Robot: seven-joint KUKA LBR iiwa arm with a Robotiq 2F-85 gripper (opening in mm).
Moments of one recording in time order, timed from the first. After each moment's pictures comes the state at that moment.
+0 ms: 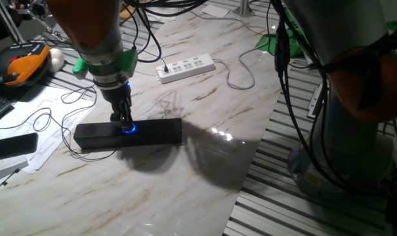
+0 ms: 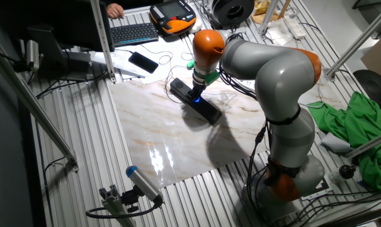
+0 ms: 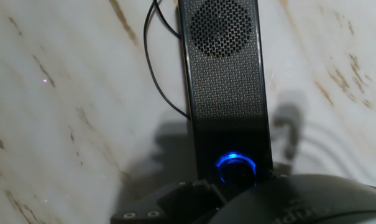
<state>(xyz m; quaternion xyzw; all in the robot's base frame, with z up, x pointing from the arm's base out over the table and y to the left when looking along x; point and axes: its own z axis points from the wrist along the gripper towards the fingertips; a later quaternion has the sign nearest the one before) 0.551 0.148 0.083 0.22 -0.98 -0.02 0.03</state>
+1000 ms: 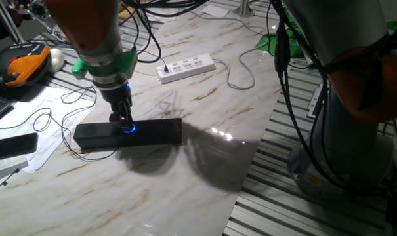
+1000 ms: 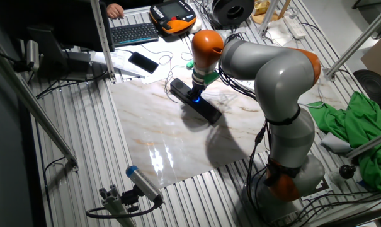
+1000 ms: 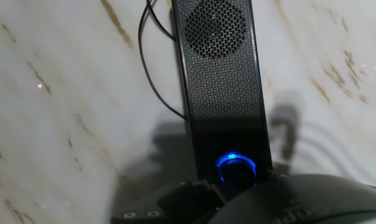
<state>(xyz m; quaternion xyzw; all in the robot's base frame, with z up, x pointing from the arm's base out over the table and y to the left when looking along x) 0.552 0.149 0.084 0.19 -0.98 -0.01 0.03</state>
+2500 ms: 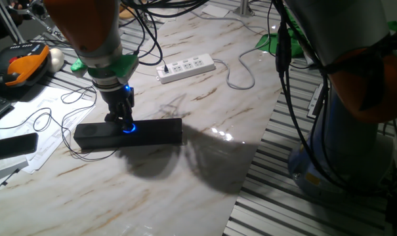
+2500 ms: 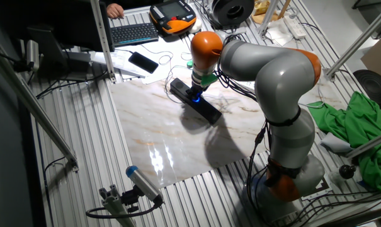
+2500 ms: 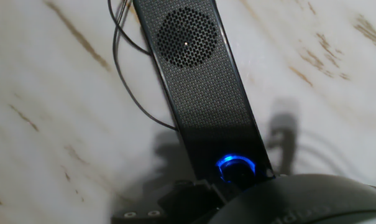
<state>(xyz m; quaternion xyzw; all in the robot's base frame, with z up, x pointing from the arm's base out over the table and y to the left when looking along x) 0.552 0.150 0.085 0.10 -0.99 0.00 0.02</state>
